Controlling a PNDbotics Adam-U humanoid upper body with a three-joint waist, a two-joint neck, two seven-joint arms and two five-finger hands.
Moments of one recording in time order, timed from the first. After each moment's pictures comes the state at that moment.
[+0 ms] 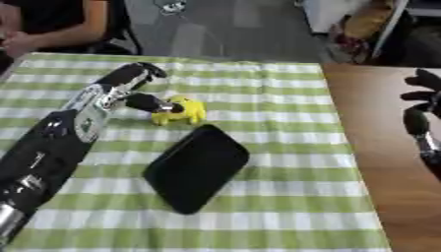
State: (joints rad) left arm -0.81 0.43 -0.15 -0.85 -0.88 -0.07 -0.14; right arm -0.34 -0.31 -0.10 -1.65 0.44 -0.31 0.04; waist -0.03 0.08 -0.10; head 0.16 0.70
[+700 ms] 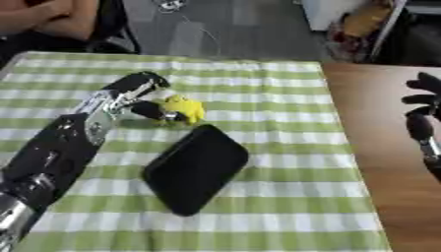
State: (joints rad) left arm -0.84 0.41 -0.13 -0.77 -0.92 -0.09 -0.14; right arm -0.35 -0.30 -0.09 -1.65 0.43 -0.31 0.05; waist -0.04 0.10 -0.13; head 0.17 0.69
